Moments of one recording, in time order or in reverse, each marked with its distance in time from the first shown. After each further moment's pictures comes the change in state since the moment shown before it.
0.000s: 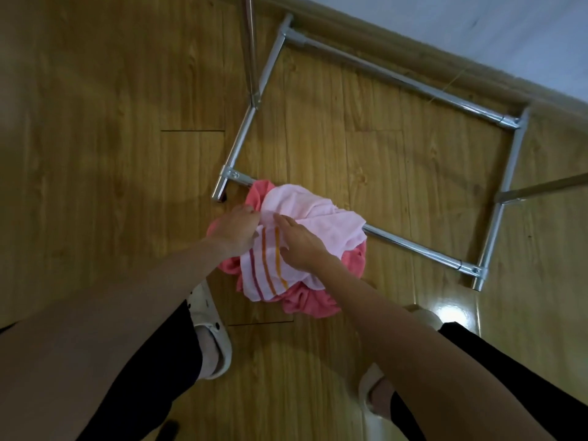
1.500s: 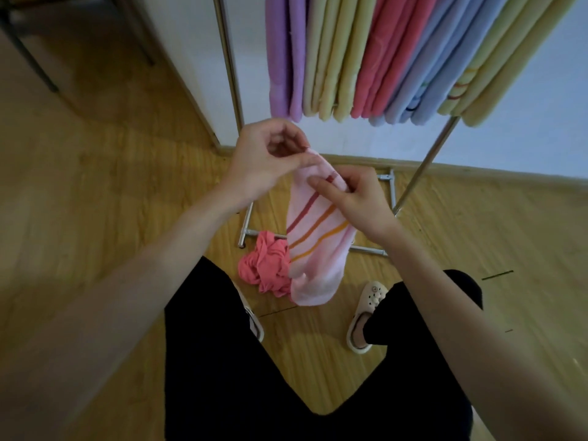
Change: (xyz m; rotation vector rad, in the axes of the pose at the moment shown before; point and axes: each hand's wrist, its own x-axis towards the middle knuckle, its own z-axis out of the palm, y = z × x) left_hand -0.359 0.262 -0.391 -0.895 0.601 0.538; right_hand -0.451 -0.247 -0.224 0.644 0.865 -0.358
